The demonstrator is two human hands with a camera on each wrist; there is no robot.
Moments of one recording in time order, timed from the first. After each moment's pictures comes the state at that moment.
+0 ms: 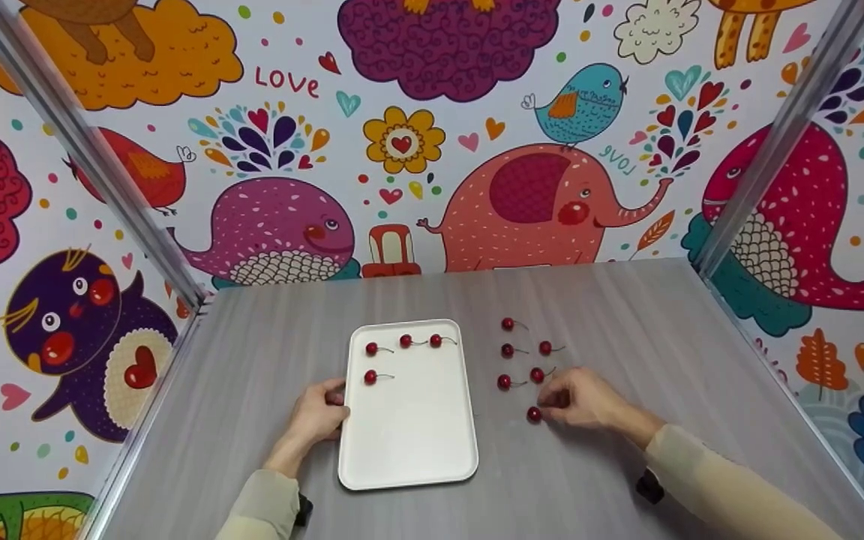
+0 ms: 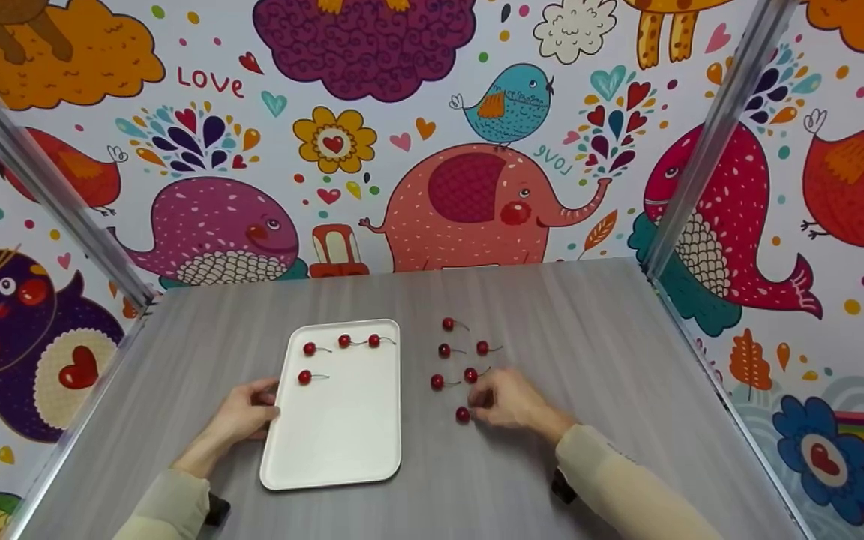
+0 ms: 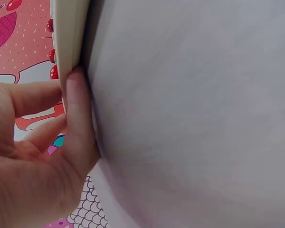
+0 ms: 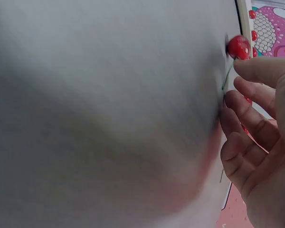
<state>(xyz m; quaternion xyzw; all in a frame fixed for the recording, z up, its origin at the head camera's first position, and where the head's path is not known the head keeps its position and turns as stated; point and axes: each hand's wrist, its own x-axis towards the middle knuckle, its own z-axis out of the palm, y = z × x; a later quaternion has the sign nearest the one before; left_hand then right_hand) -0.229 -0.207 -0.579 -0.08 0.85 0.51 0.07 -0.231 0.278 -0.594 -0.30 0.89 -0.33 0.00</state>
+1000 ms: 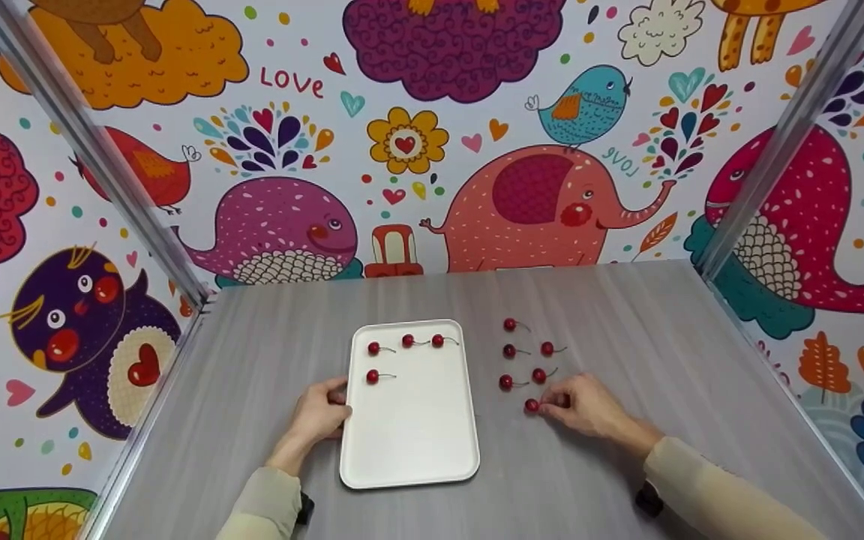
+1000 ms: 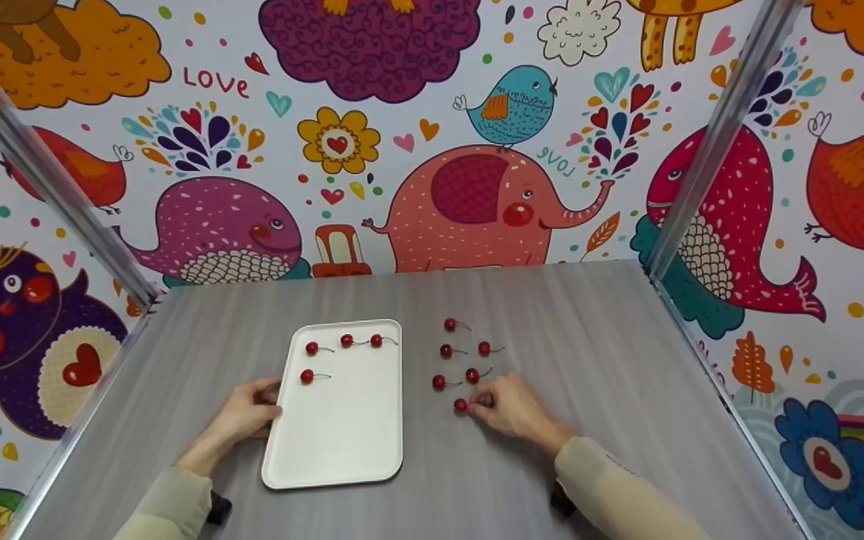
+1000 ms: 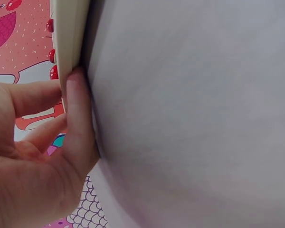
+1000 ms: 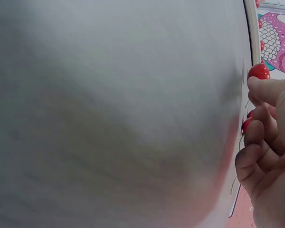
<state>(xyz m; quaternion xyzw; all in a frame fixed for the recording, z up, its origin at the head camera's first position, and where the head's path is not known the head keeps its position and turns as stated) -0.229 -0.209 -0.580 -0.08 0.85 0.51 0.07 -0.220 0.268 -0.602 -0.26 0.90 -0.34 -0.05</state>
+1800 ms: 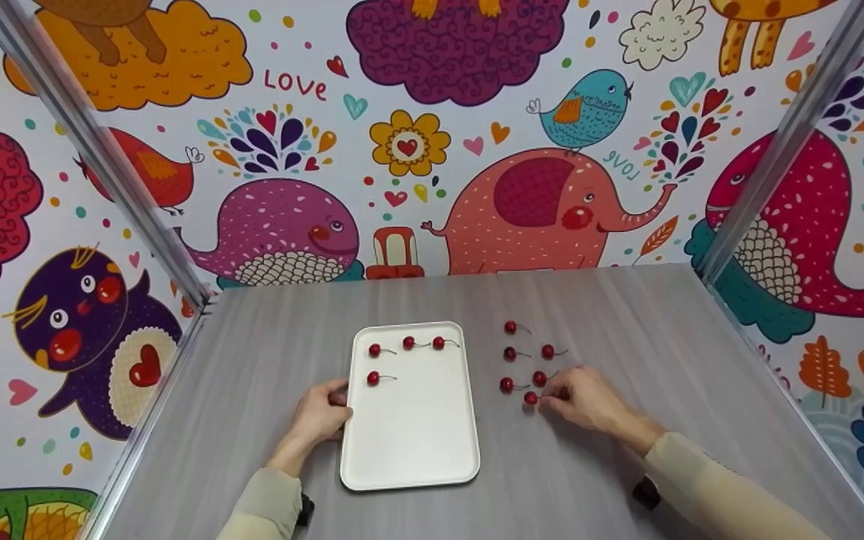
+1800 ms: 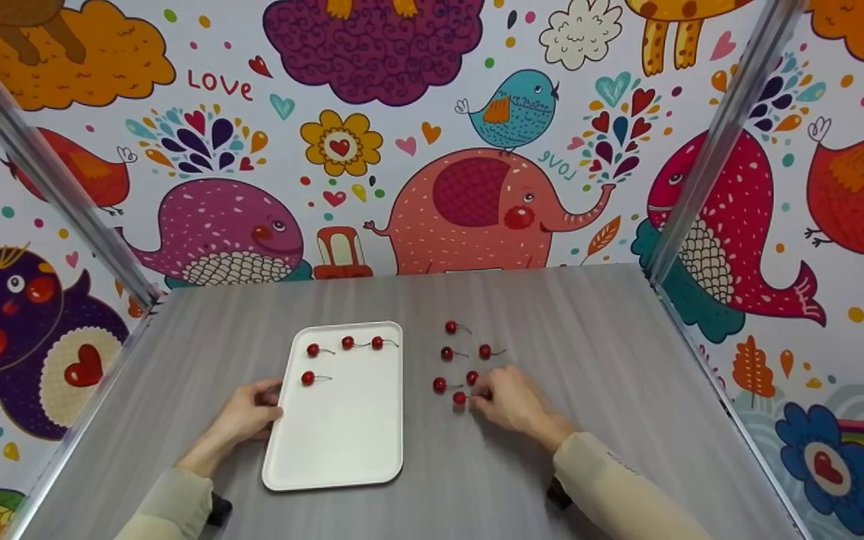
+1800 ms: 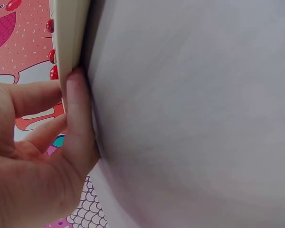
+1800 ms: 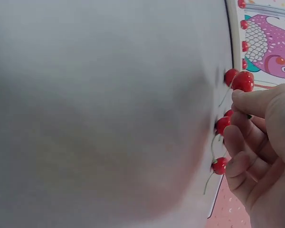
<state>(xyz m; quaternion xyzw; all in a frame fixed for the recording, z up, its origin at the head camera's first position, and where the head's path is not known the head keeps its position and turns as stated) -0.229 -0.209 -0.578 -0.07 0.87 0.49 0.07 -0.227 0.264 -0.579 -0.25 0.92 -0.27 -0.07</state>
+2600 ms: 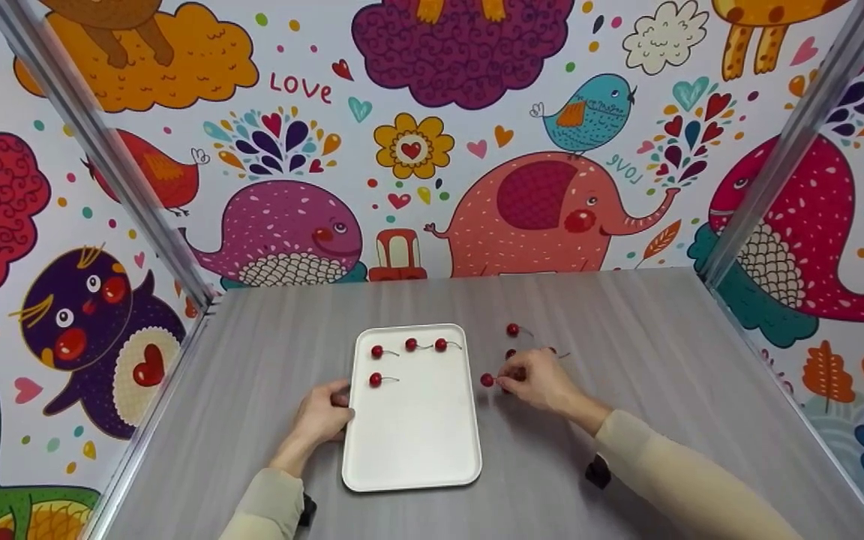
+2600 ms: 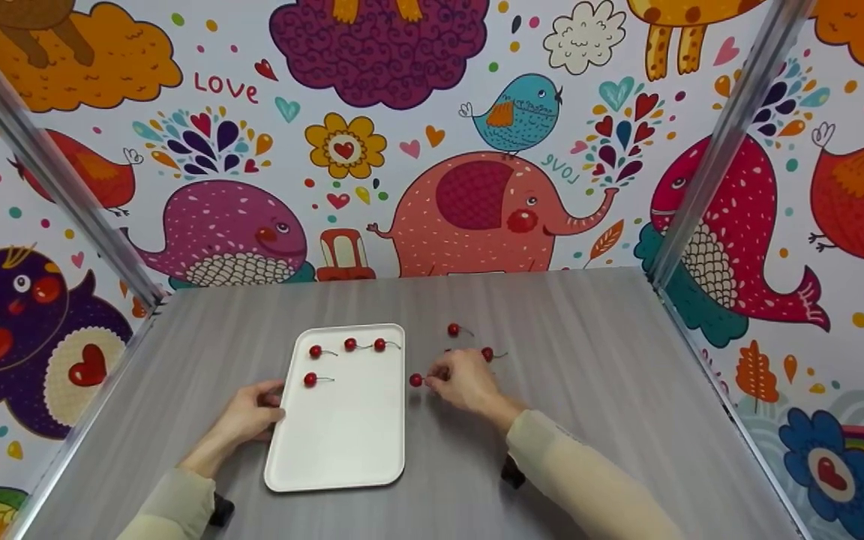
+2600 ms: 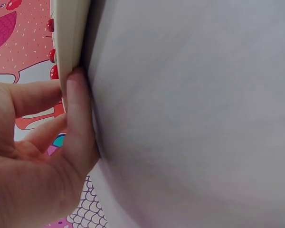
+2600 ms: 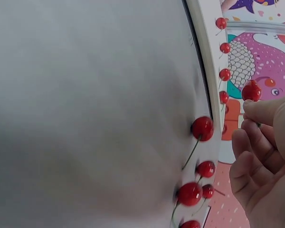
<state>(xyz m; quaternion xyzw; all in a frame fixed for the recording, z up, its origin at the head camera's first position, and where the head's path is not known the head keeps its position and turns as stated) -0.229 -0.209 -0.578 -0.07 0.87 0.48 0.06 -0.260 0.195 -0.570 -0.24 0.91 -0.34 -0.08</state>
